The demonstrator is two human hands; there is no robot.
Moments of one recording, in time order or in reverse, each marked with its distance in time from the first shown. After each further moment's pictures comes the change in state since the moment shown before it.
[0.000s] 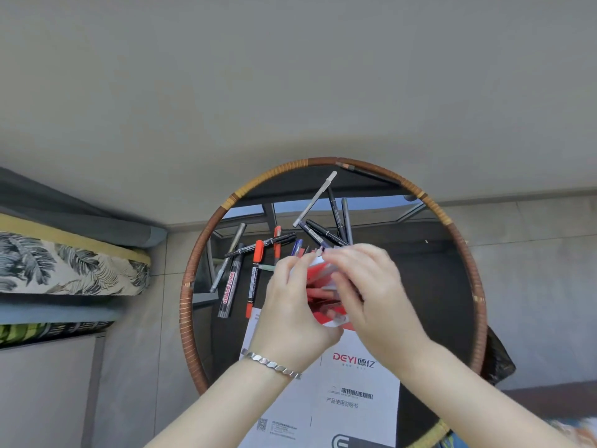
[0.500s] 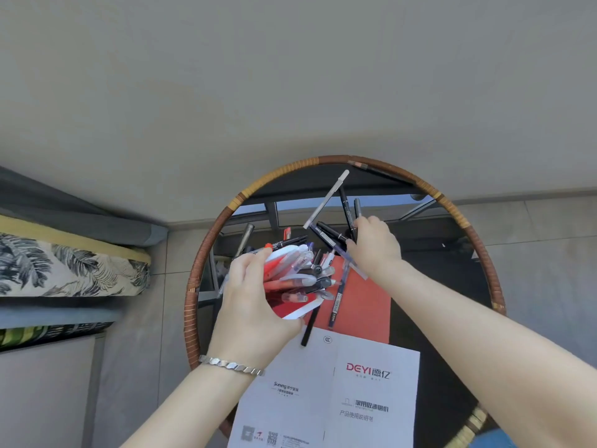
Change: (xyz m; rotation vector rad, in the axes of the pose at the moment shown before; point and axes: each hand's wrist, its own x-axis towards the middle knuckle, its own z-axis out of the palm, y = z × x) left_hand 0.013 -0.036 -0.043 0.111 0.081 -0.124; right_hand 0.083 0.094 0.070 -0.430 -0.411 0.589
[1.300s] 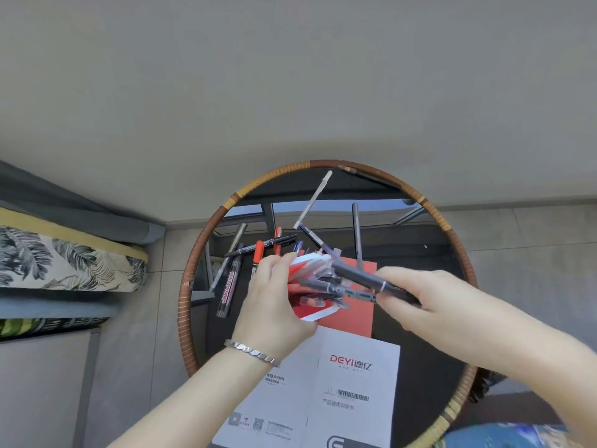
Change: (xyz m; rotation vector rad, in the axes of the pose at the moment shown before) left_hand -0.010 0.025 0.024 0.032 -0.116 0.048; right_hand -0.154 0.018 -0.135 0.196 -0.358 -0.315
